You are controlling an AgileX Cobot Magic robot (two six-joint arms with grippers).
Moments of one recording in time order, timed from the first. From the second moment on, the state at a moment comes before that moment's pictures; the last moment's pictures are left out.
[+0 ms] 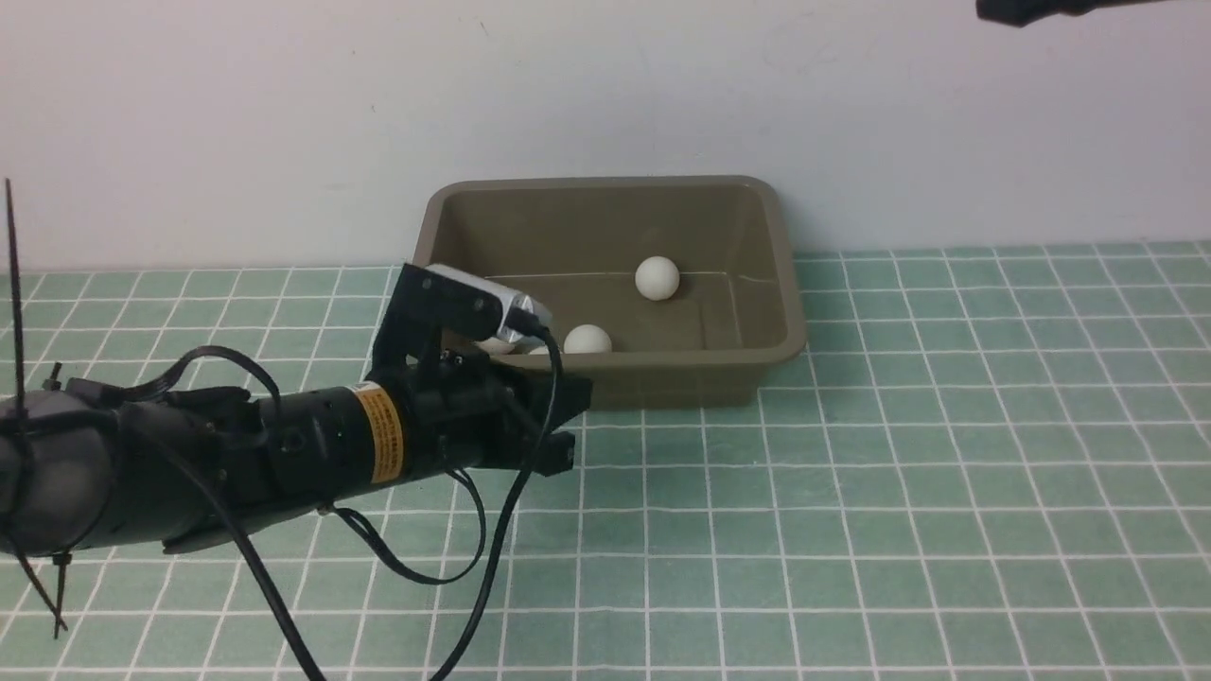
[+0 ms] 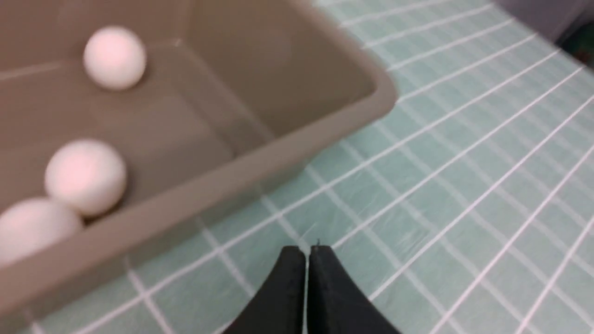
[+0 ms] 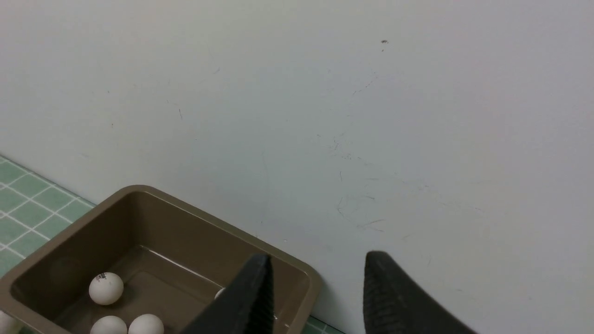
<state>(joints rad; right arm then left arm) 0.60 1.20 -1.37 -0.55 0.66 0.29 -0.30 1.73 -0.75 0.97 -0.71 -0.97</state>
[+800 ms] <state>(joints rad) 0.60 1.20 -1.37 -0.54 0.67 0.29 0.14 1.60 -0.75 1.35 -0.53 -1.24</state>
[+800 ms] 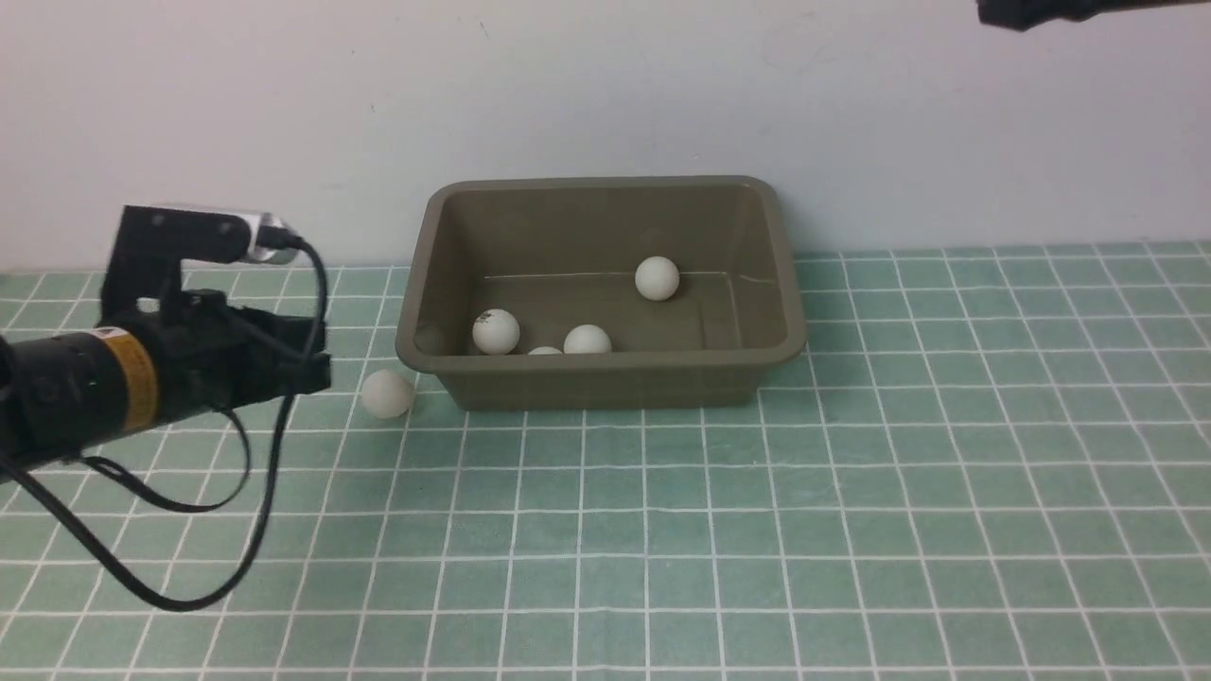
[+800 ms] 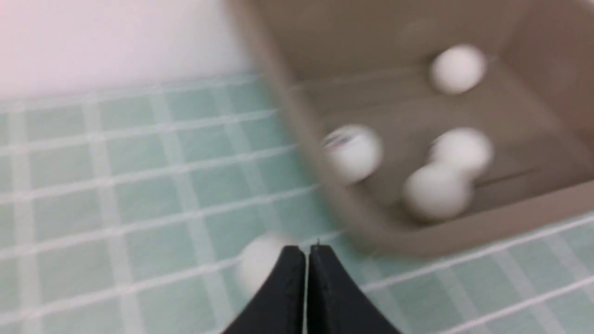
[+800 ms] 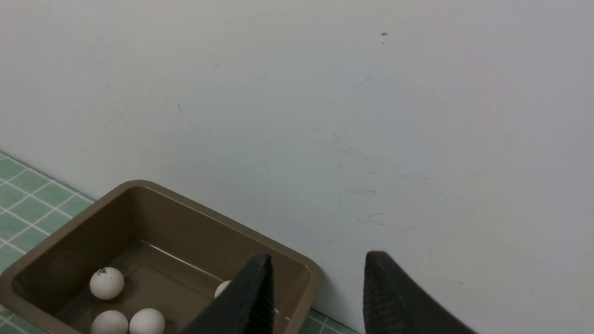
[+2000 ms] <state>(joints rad) 0.60 1.23 -1.37 -0.53 0.67 0.29 0.19 1.56 -0.81 1.79 -1.18 -2.02</state>
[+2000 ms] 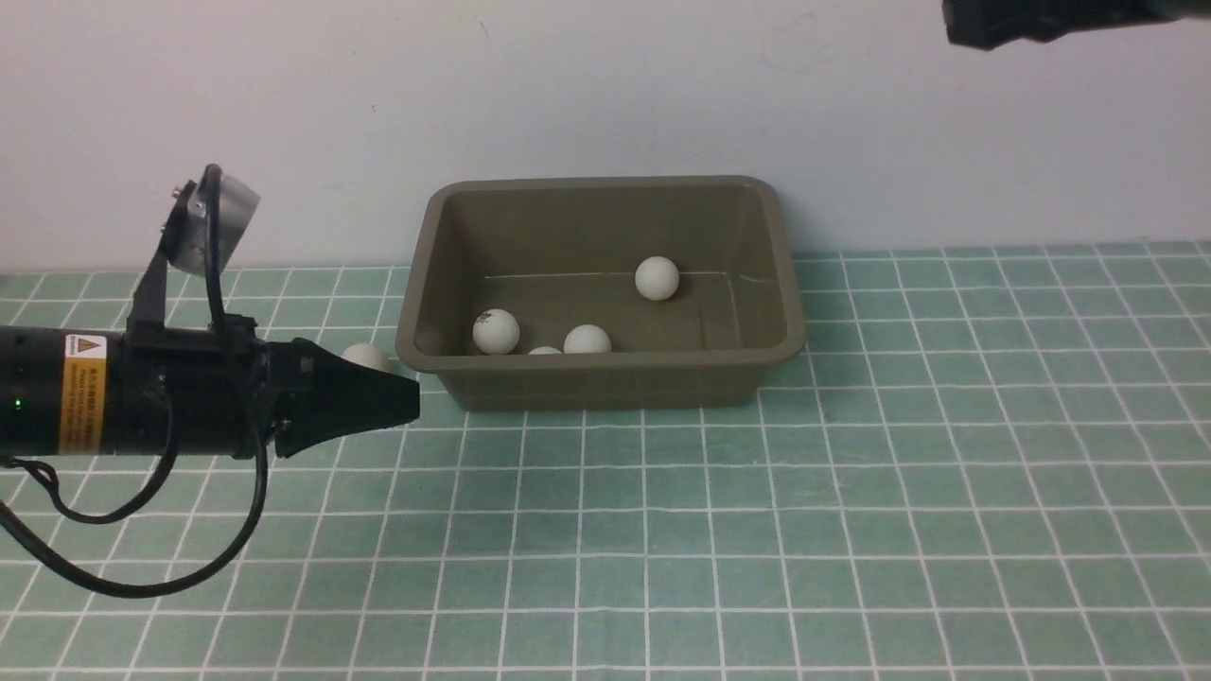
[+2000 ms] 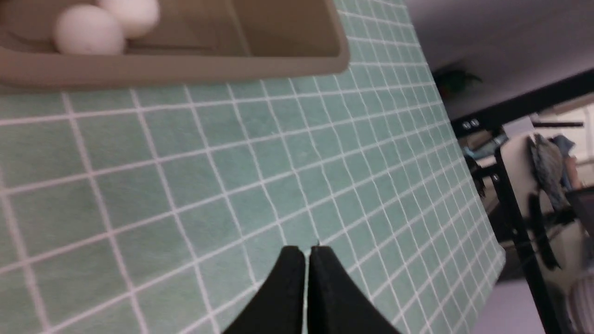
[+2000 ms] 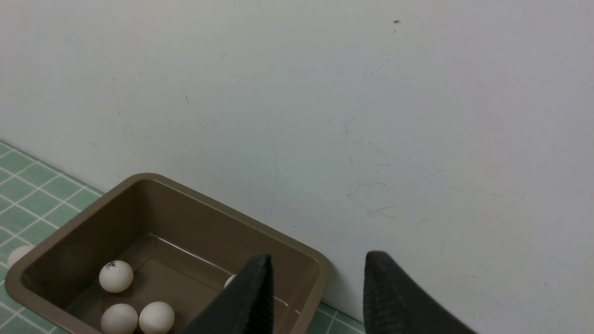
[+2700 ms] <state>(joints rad) 0.60 1.23 -1.37 -0.47 0.67 0.29 0.29 1.56 -0.84 1.78 -0.24 -1.63</state>
